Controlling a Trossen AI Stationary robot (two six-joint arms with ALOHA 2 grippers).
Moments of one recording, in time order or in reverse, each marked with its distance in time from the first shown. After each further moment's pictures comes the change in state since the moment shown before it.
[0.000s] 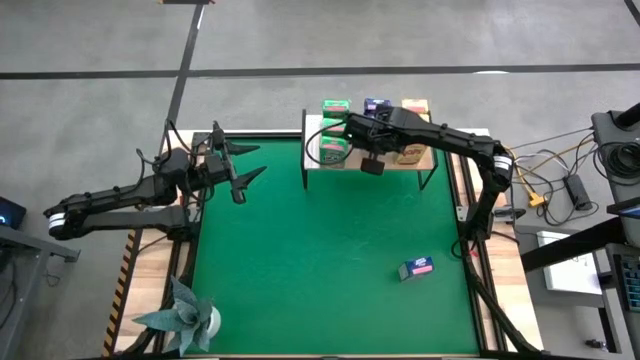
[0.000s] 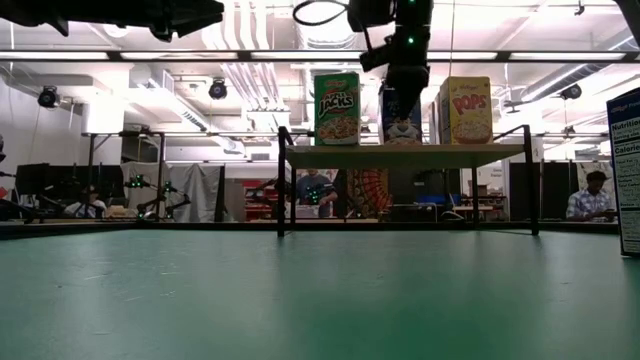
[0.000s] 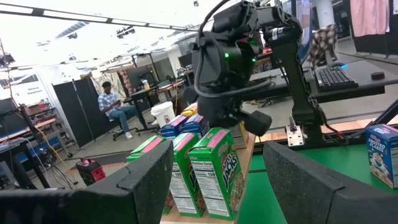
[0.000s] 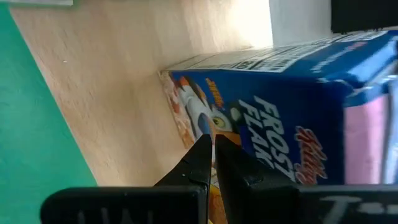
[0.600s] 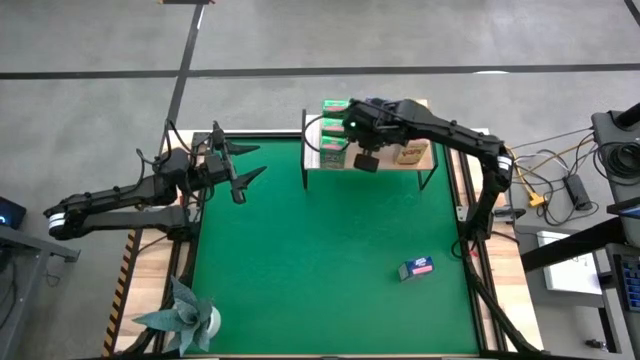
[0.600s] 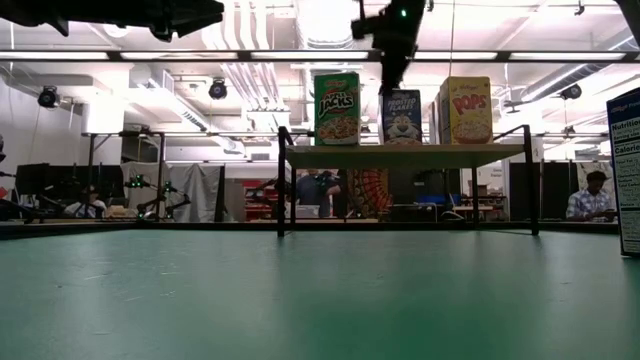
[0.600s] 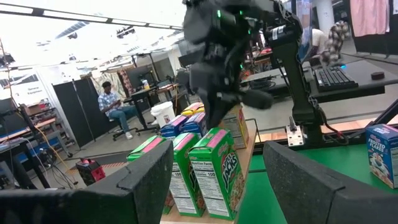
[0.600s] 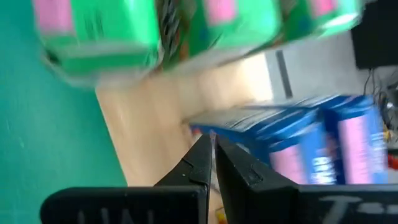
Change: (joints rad) left arm 0.000 0.000 0.000 0.000 0.000 0.000; right arm 0.007 0.000 0.160 0.015 -0.147 -0.026
